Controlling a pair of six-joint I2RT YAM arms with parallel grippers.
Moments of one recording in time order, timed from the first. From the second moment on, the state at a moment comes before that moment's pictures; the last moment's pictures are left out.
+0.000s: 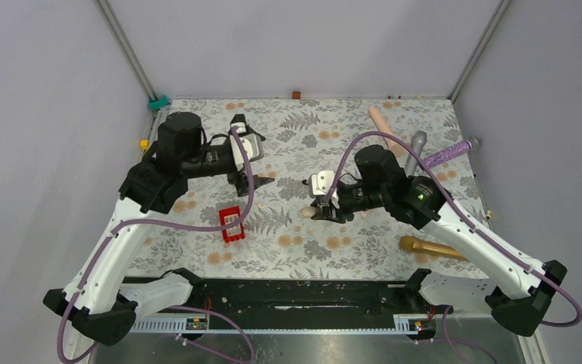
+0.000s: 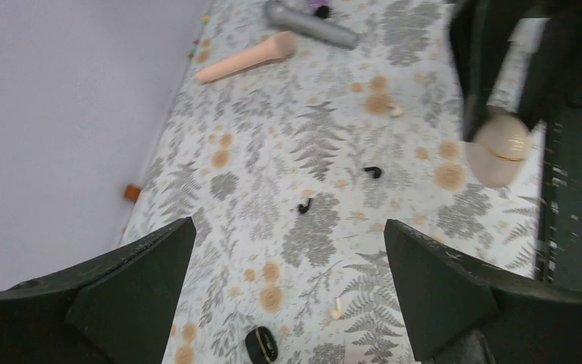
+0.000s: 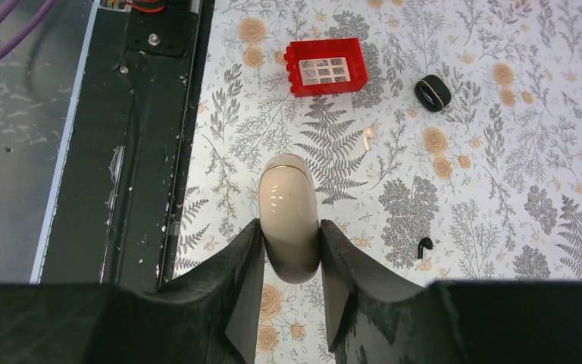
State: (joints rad) left arm -0.51 1.08 1.42 -0.73 0.70 0.65; right arm 0.83 1.11 1.19 -0.71 -0.60 -0.64
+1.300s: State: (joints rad) left arm -0.66 1.23 1.16 -0.61 0.95 0.59; right arm 0.69 1.07 1.02 -0.33 -0.68 -0.13
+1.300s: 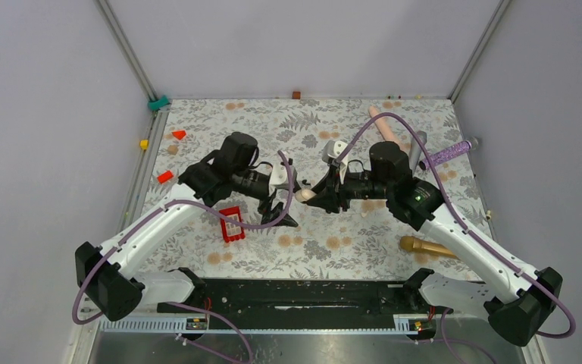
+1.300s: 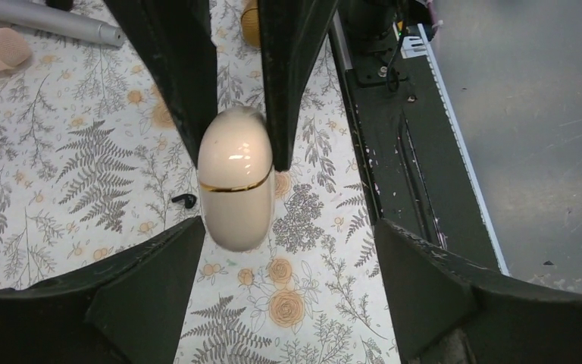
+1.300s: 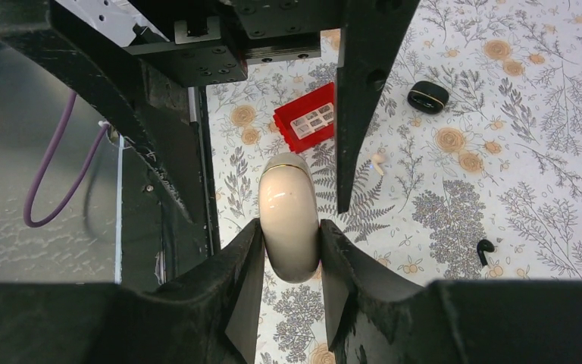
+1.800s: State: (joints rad) left arm -0.67 1.25 1.18 -0.60 0.97 0.52; right arm 0.67 1.08 0.98 -0.25 -0.73 -0.07
